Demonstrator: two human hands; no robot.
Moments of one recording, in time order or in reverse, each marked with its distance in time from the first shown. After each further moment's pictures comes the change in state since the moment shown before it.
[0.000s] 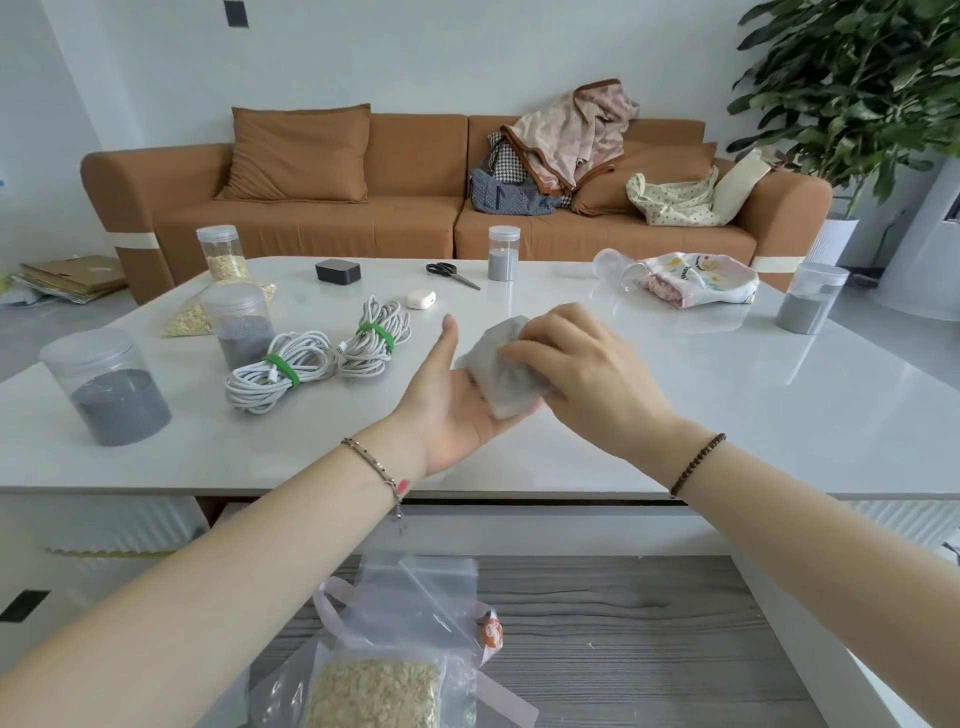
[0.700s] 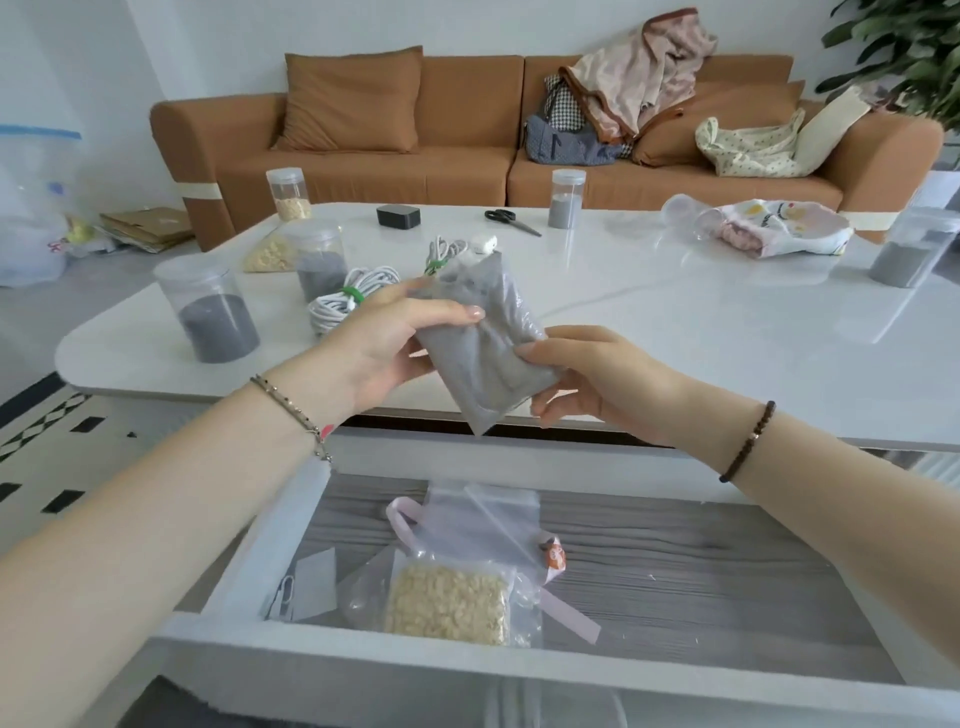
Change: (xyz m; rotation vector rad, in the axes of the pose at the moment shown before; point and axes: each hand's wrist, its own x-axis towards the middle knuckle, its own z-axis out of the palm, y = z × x) left_hand -0.094 0.051 -0.048 0.674 0.259 0.273; right_hand 0.013 -0.080 0.001 1.462 -0.507 1.025
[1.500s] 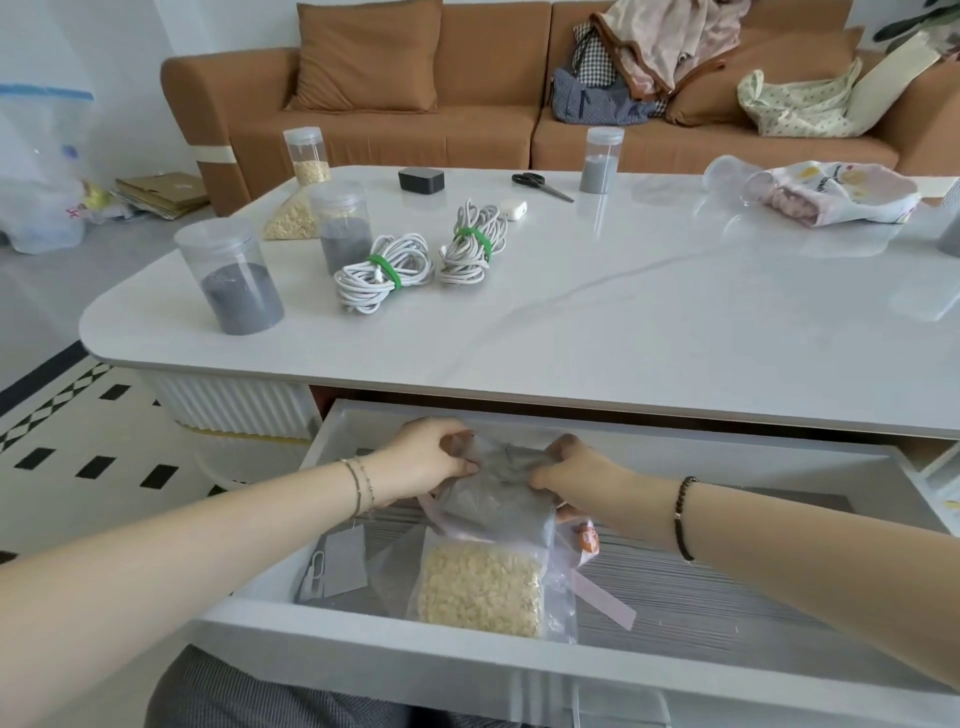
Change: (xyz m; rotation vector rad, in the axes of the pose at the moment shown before) left_hand -0.007 -0.137 -0.040 0.927 -0.045 -0.166; right_hand 0.019 0.117 0.054 -0.313 0.138 0.478
